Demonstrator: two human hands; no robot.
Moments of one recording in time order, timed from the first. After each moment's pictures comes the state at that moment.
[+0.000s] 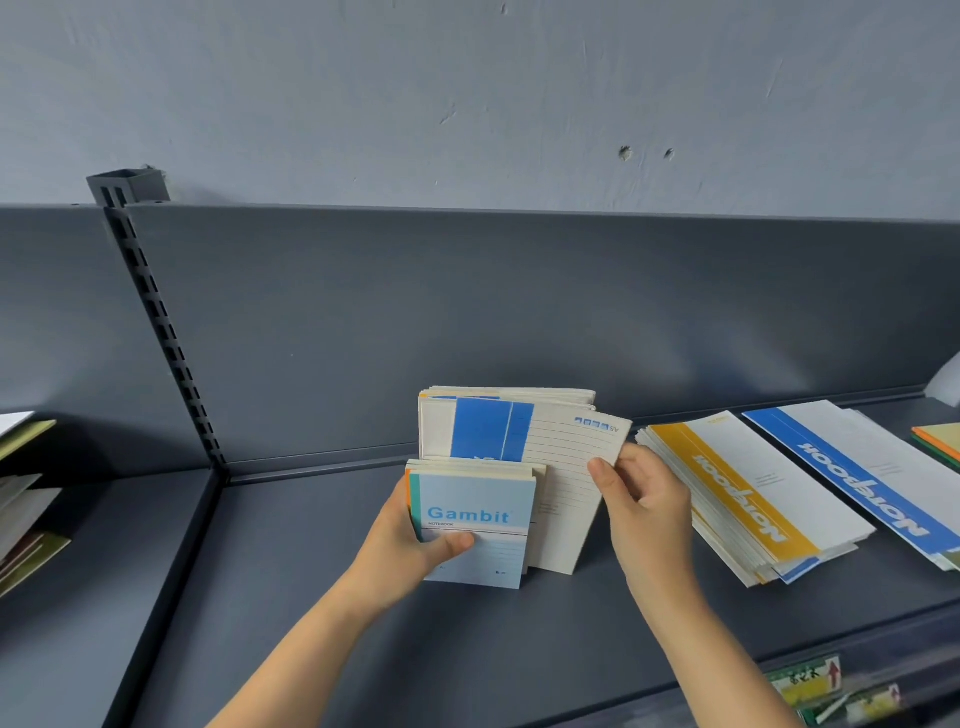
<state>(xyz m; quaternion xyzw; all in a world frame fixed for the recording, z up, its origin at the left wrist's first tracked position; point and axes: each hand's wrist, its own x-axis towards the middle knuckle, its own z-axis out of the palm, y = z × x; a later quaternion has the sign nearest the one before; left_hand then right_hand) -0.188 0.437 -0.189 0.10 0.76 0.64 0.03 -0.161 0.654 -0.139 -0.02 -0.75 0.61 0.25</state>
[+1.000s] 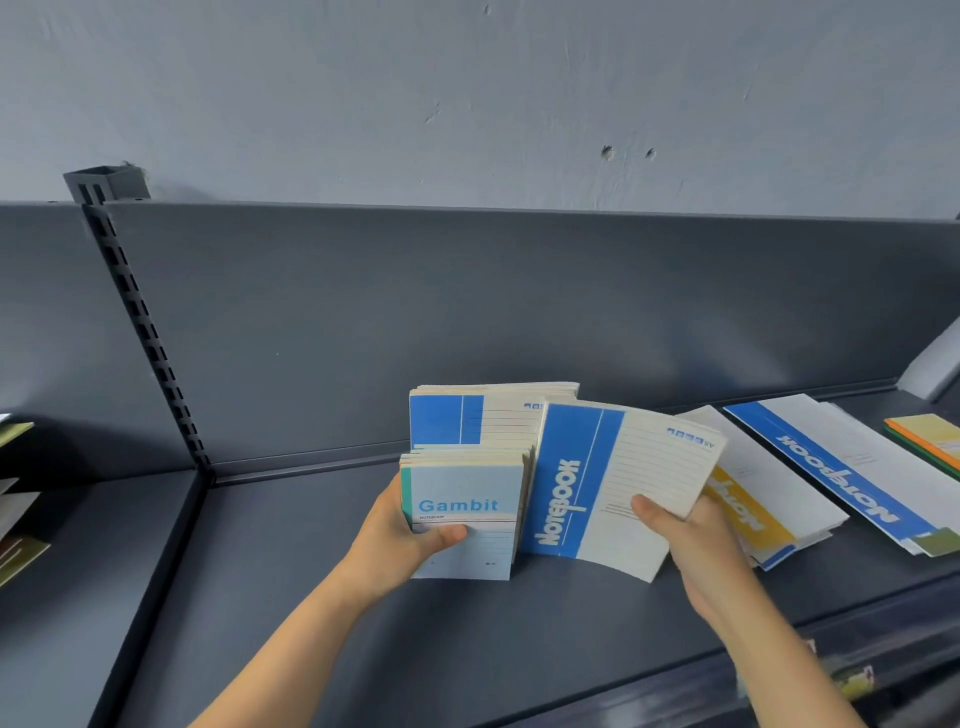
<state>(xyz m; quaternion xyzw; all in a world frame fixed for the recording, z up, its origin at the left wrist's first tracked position) -0.193 0.441 -0.188 0.10 0.78 0.61 0.03 -0.152 0.719 -0.156 -0.11 -0.70 0.70 0.12</state>
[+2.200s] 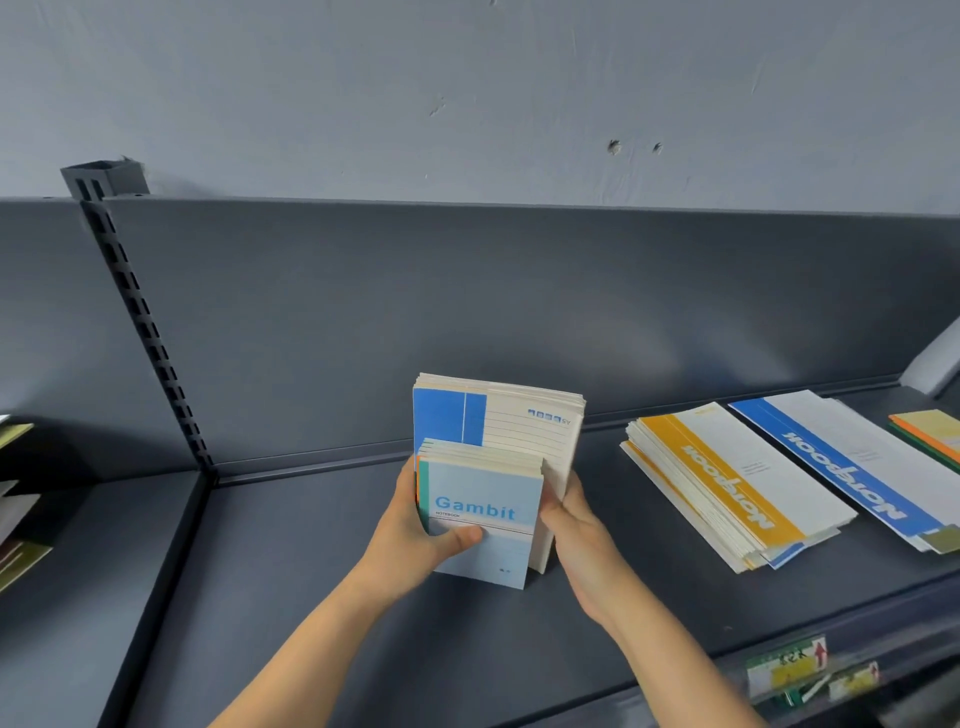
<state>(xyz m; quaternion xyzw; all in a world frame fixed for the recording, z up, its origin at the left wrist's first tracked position) -0.196 0.443 -0.195 0.11 0.77 0.63 0.03 -0.164 0.623 -0.160 -0.02 -0.72 0.69 -0.05</state>
